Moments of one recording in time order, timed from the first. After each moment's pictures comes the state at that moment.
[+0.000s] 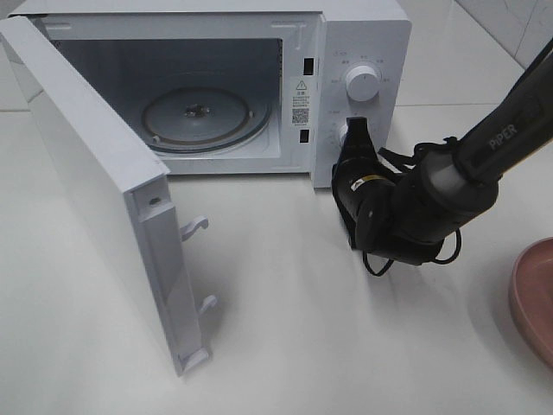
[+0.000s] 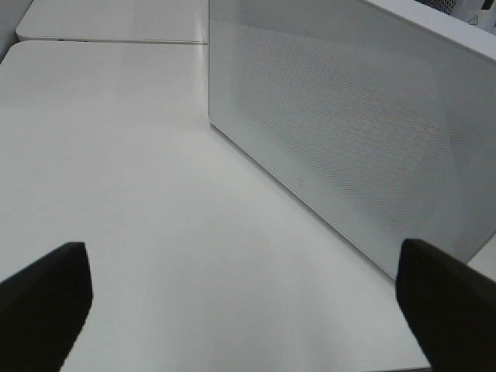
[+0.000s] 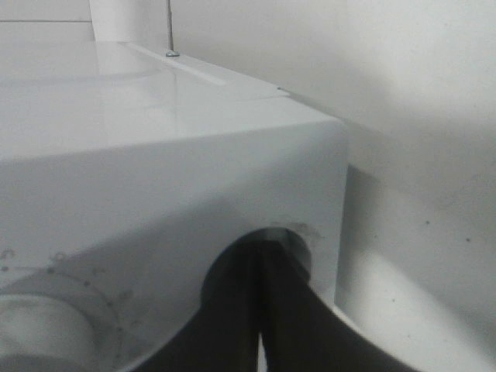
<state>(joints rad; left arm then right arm) 0.06 -0.01 -0.52 -0.23 1.08 0.14 0.58 2.20 -0.93 0.68 -0.91 1.23</state>
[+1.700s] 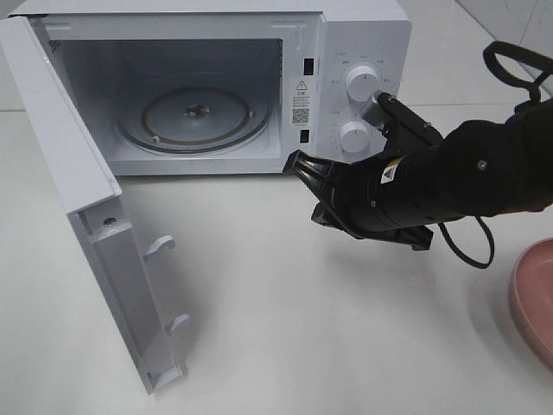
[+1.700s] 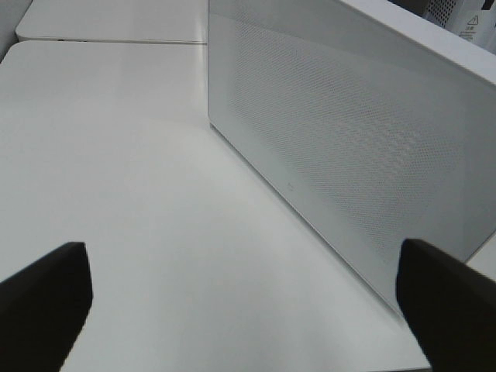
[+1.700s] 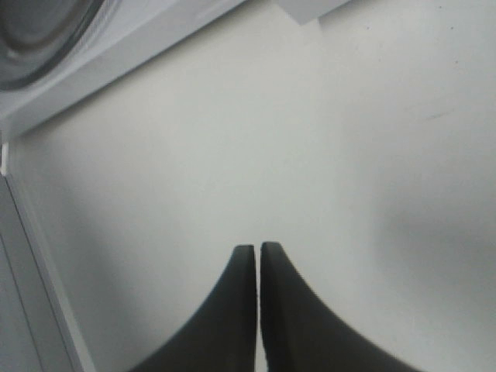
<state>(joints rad) 0.06 -0.01 -0.52 -0.23 1.08 0.14 0.61 1.71 -0.73 0.26 -0.12 0.57</state>
